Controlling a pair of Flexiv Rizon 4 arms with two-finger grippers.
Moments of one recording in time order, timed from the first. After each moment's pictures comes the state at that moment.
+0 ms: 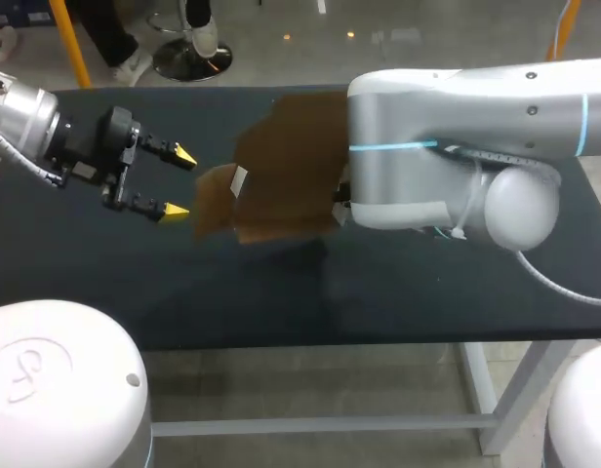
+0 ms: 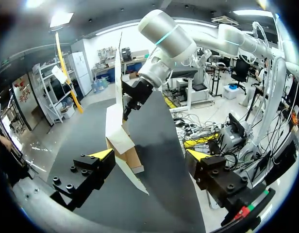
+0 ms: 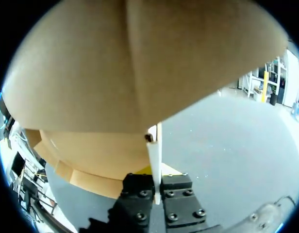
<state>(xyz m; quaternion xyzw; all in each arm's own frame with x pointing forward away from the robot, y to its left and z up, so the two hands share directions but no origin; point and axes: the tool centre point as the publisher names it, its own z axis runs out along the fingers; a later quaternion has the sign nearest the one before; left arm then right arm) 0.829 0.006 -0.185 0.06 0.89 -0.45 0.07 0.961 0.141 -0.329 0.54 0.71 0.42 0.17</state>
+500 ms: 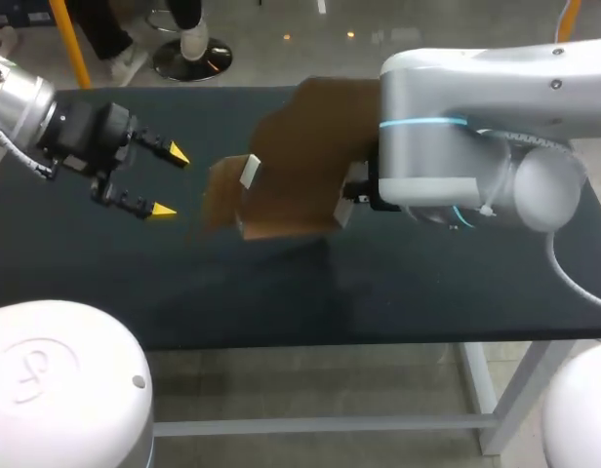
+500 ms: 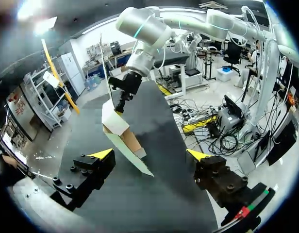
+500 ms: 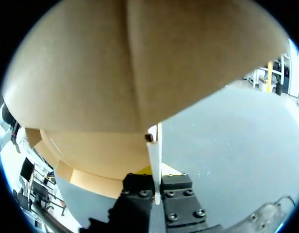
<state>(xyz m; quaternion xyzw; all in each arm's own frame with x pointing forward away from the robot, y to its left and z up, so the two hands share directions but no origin) 0.832 0.021 -0.183 0.12 0.90 -0.40 0.09 0.965 0.134 -0.334 0.55 0.71 0.43 0.12</state>
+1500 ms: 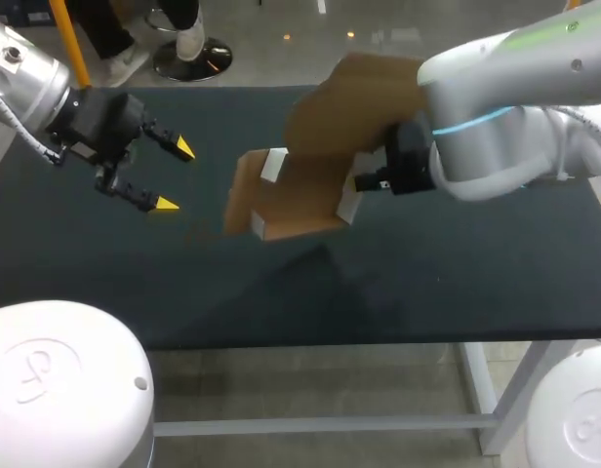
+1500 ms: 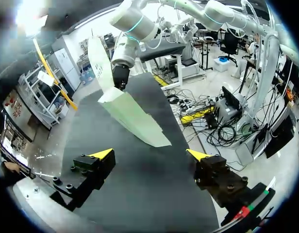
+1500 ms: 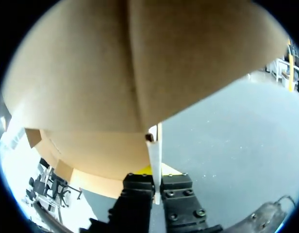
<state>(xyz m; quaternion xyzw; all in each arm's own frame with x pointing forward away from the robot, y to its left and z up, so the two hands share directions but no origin) 0.835 0.016 -0.175 0.14 0.92 -0.36 0.09 0.965 0.128 -0.325 0.49 0.75 0.44 0.01</state>
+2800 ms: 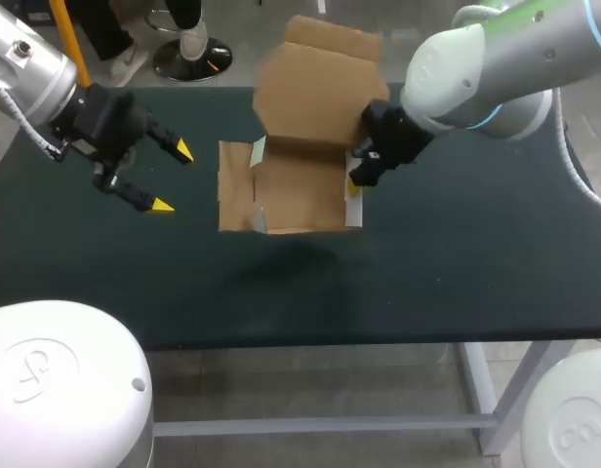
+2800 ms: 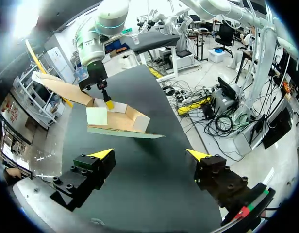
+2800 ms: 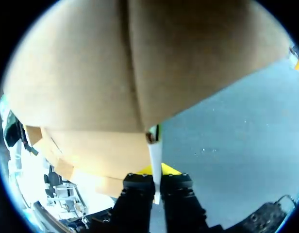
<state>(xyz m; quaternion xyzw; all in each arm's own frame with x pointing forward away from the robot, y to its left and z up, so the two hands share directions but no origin) 0.839 0.022 -0.182 0.16 0.93 -0.32 0.08 0.960 0.124 -0.338 0.54 0.80 0.21 -0.13</state>
